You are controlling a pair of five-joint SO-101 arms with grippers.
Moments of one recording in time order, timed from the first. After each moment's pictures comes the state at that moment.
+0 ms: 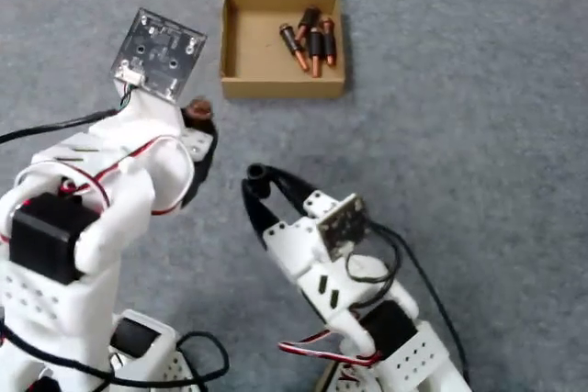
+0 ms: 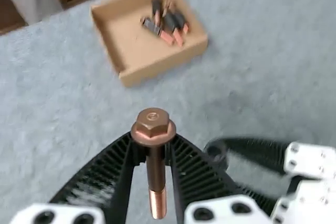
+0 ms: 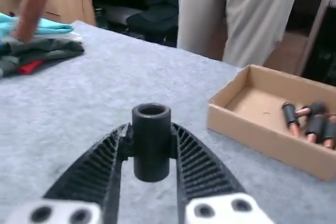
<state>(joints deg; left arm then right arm) 18.3 -41.1 -3.5 87.3 -13.1 -40.0 -103.4 96.8 23.0 -11.7</state>
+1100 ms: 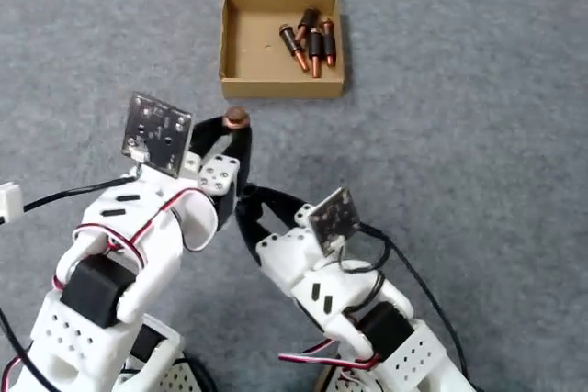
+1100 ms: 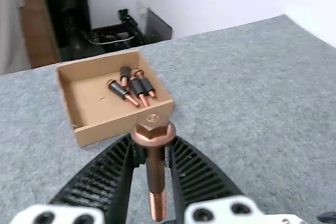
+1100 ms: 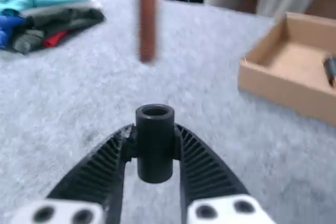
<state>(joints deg) 25.3 -67.1 42.1 49.4 -5.4 -44.9 -103.4 96.8 29.7 -14.3</state>
